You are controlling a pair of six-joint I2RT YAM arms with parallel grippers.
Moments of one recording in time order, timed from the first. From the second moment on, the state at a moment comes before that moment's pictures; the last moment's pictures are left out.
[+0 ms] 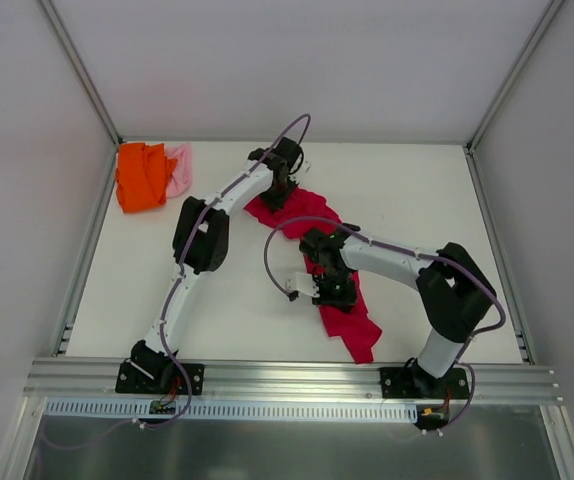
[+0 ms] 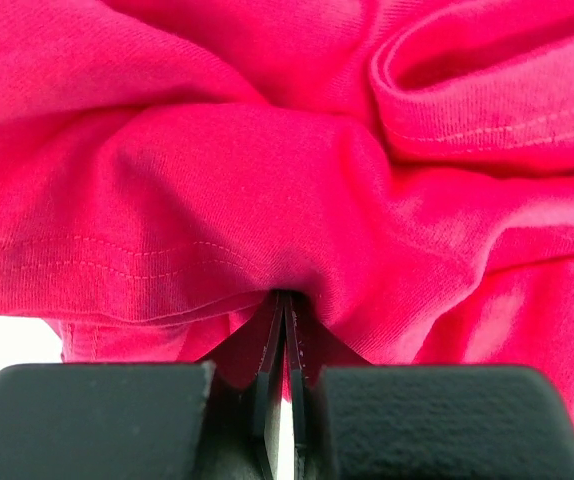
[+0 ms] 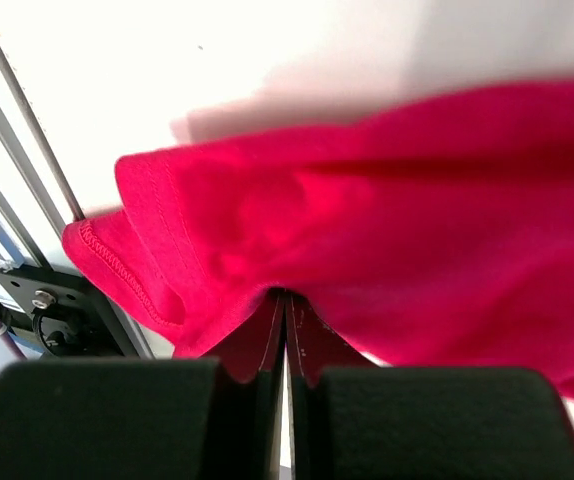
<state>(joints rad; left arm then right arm) -0.52 2.51 2.27 -0.97 -0.07 0.12 0.83 1.73 1.15 -1.11 -0.18 -0.81</state>
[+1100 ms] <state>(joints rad) -0.55 2.45 2.17 -0.75 -0.21 0.14 0.96 1.76 1.13 -0.97 -0.14 -0.80</state>
